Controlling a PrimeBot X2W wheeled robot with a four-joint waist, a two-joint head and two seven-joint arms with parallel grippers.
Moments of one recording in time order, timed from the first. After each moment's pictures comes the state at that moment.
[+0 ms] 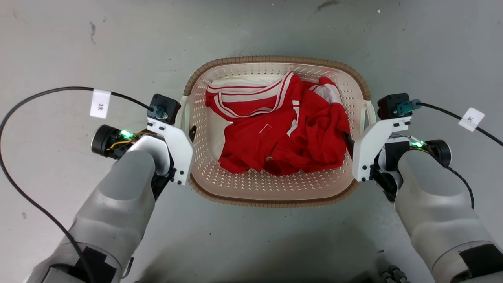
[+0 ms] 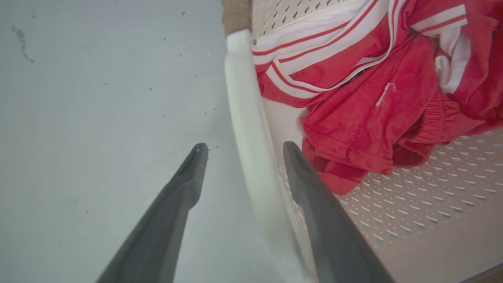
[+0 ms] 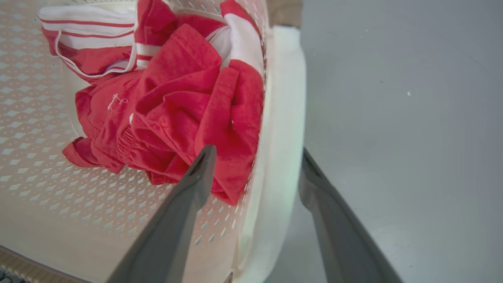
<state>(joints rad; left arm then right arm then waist) -0.93 0.19 -0.63 1.14 -0.42 -0.13 0.01 -0.90 -0.05 0.21 1.23 0.24 0.13 0.10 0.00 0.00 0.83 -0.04</state>
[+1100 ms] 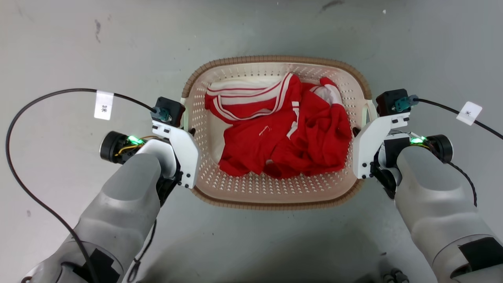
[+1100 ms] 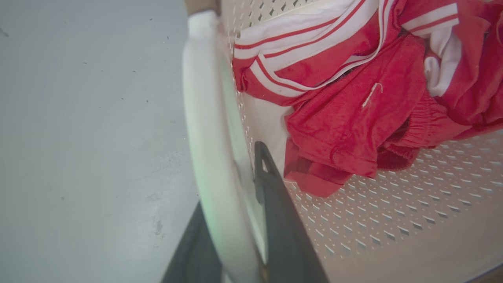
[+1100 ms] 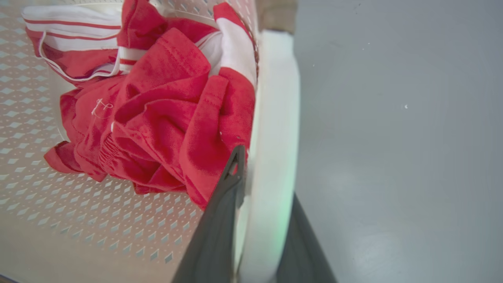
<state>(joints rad) -0.94 0.21 -0.85 1.13 -0.68 -0.13 0.02 -0.94 -0.05 0.24 1.29 0.23 0.13 0.08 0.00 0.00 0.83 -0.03</state>
